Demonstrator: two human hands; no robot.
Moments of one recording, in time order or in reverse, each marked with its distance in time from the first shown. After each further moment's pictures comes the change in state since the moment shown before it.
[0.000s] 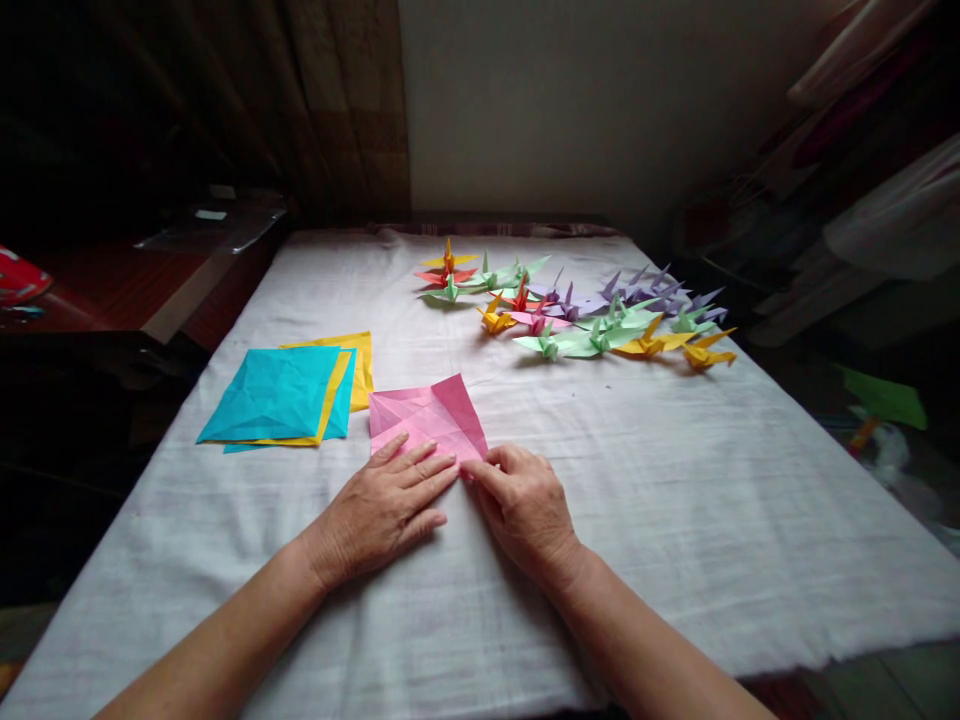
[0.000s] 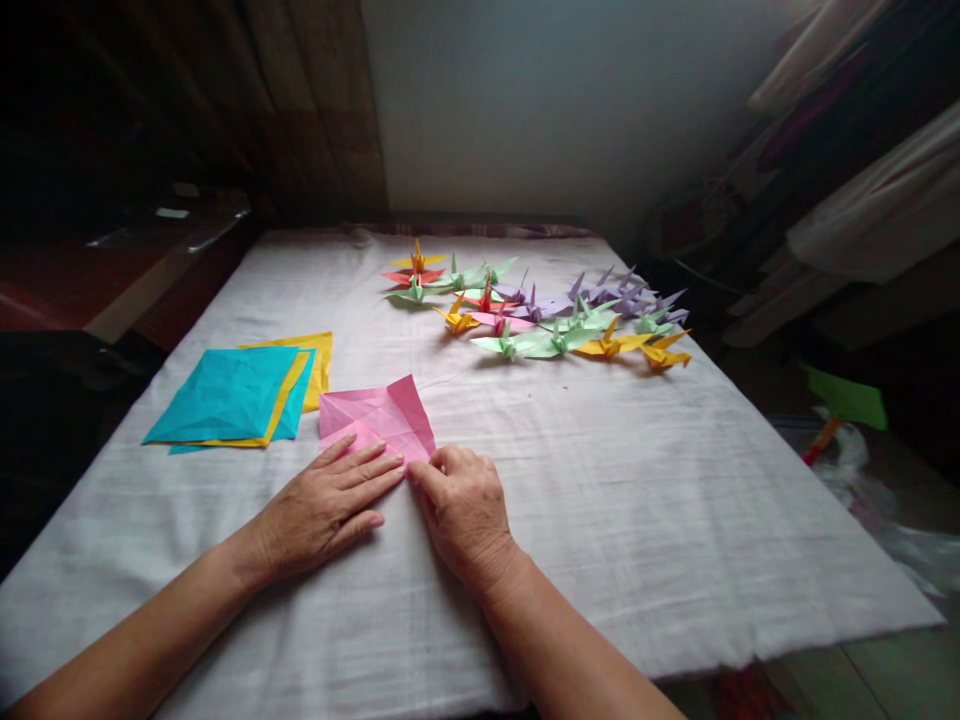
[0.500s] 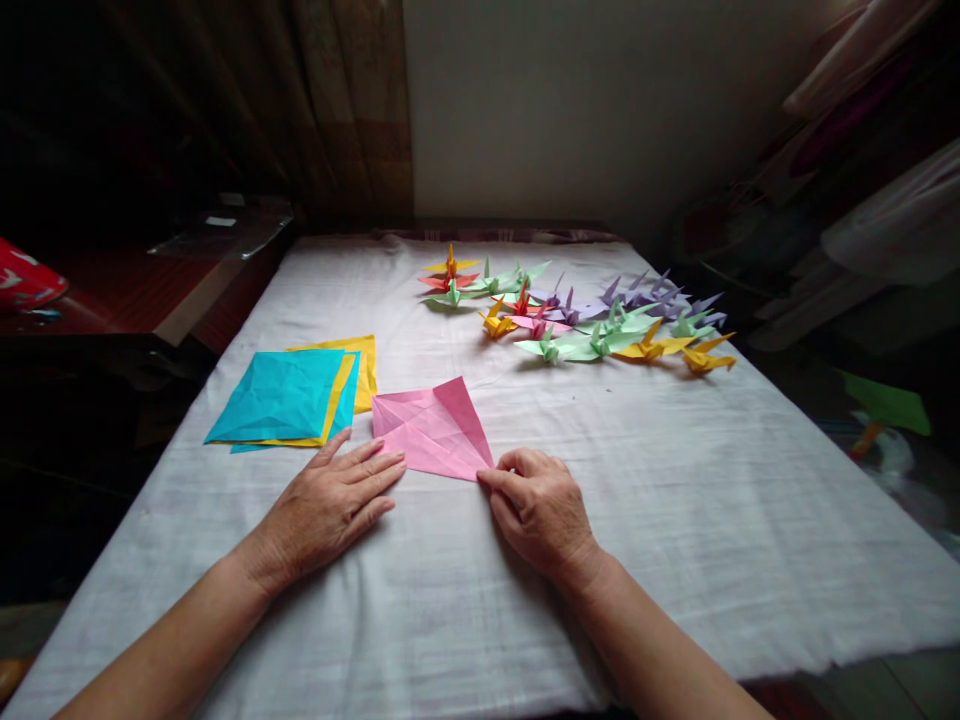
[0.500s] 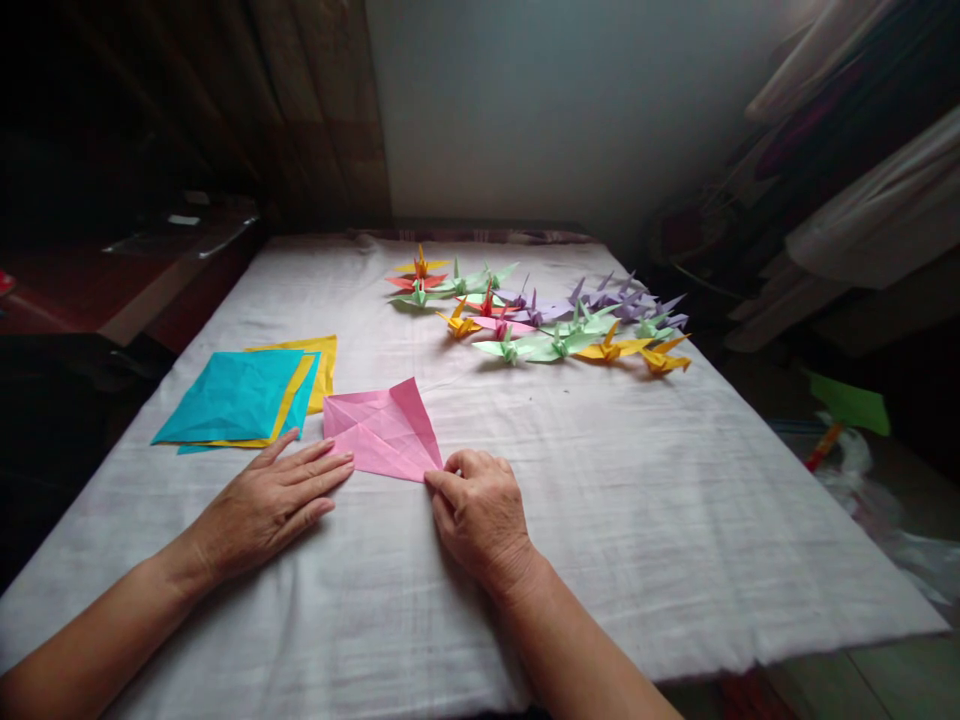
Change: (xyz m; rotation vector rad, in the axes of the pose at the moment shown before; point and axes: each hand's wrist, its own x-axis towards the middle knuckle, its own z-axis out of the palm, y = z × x) left_hand -0.043 -0.035 -0.020 0.133 0.011 -0.066; right_hand -0.007 0.012 -0.008 0.069 0.005 0.006
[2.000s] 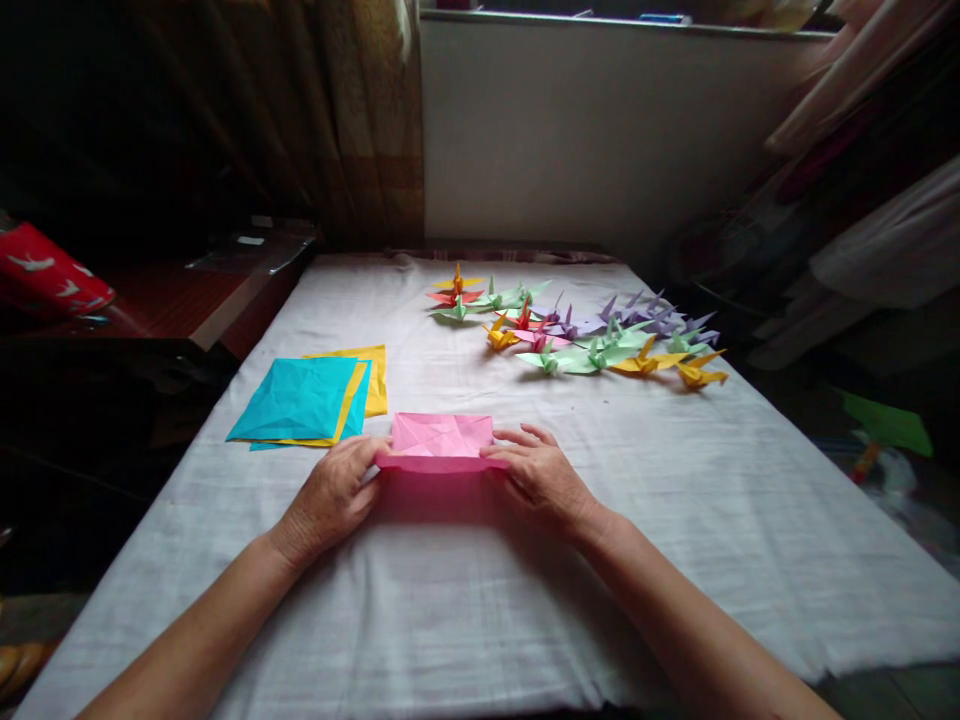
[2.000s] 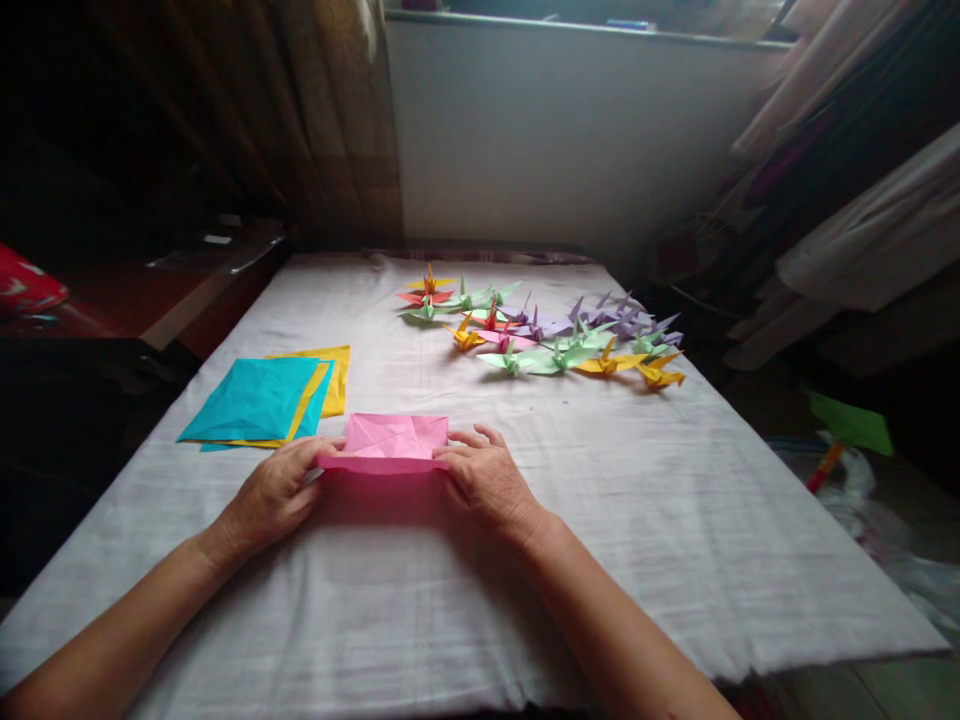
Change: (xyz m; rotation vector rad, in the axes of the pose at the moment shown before) left_hand 0.014 0.002 -0.001 -0.227 0.232 -0.218; right_hand 0.029 0.033 -0.007 0.122 -0.263 -0.200
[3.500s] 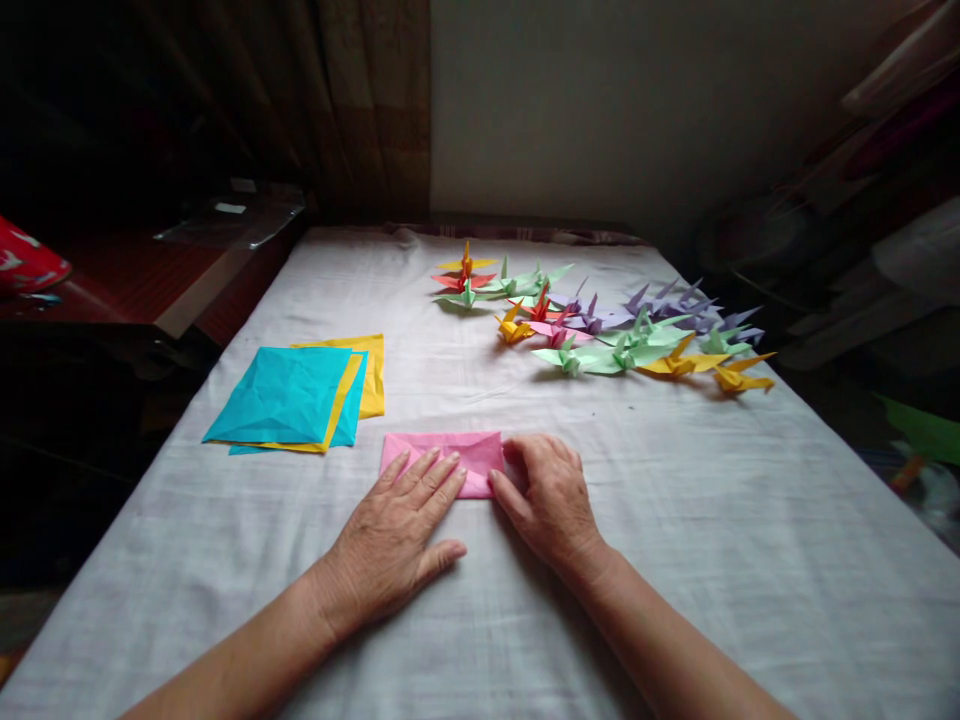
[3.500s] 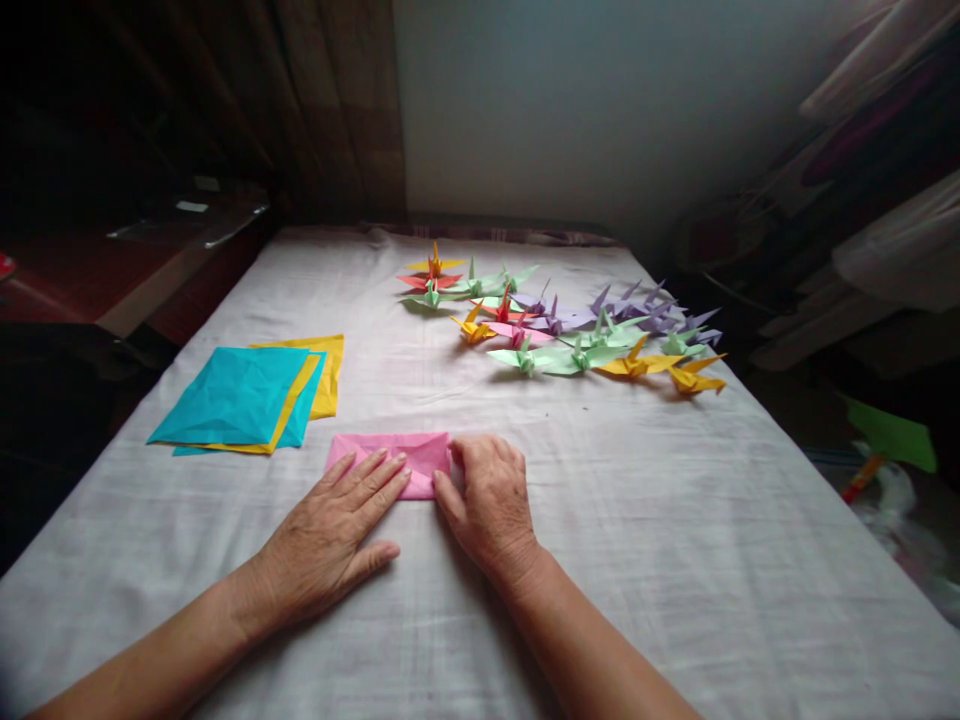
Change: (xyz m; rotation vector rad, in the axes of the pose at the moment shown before) left_hand 0.000 0.048 0.042 0.236 -0.264 0.125; right_hand 0.004 -0.018 0.019 -0.064 0.297 0.321
